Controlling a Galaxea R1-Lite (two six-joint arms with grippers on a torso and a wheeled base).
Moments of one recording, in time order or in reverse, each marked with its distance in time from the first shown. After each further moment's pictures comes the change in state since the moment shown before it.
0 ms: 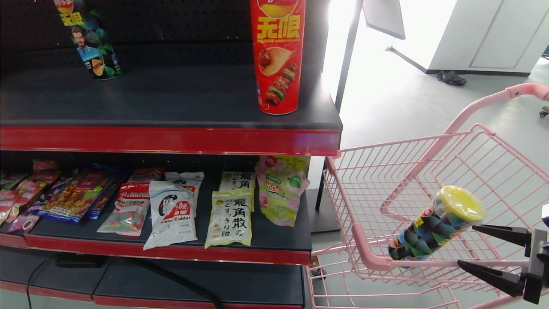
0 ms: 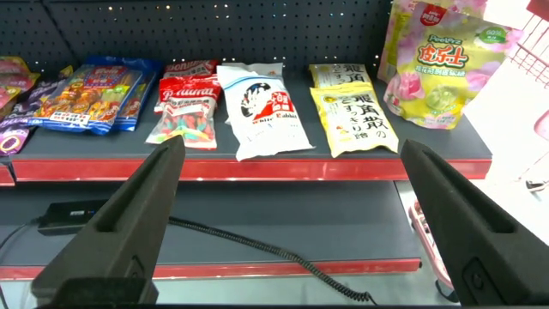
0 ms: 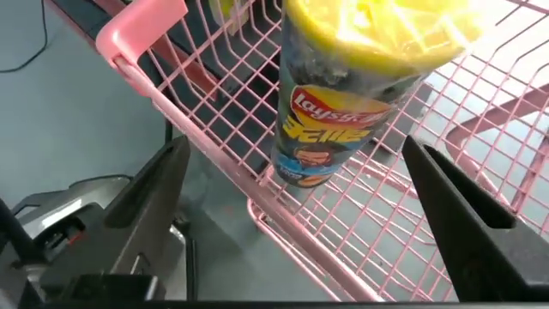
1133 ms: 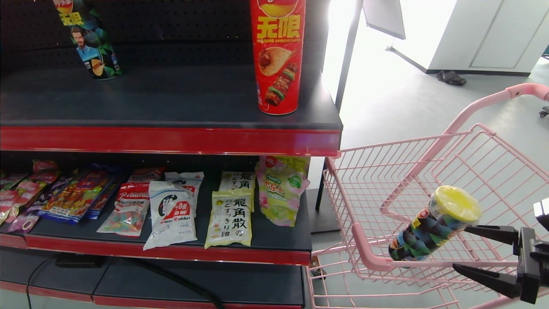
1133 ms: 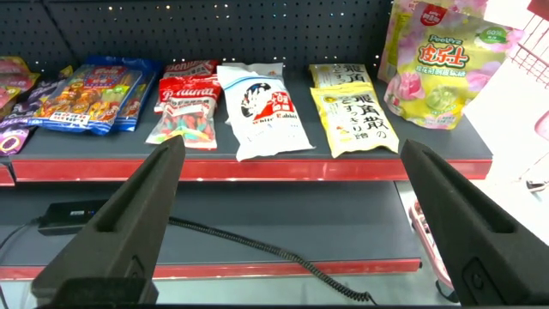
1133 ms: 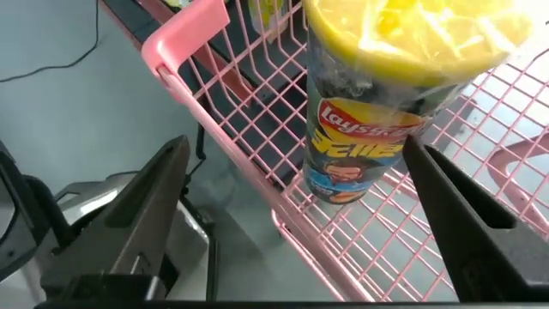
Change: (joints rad) left arm 0.000 0.000 0.000 0.000 0.000 0.000; right arm 0.051 0.037 -0.053 0.106 0.069 -0.053
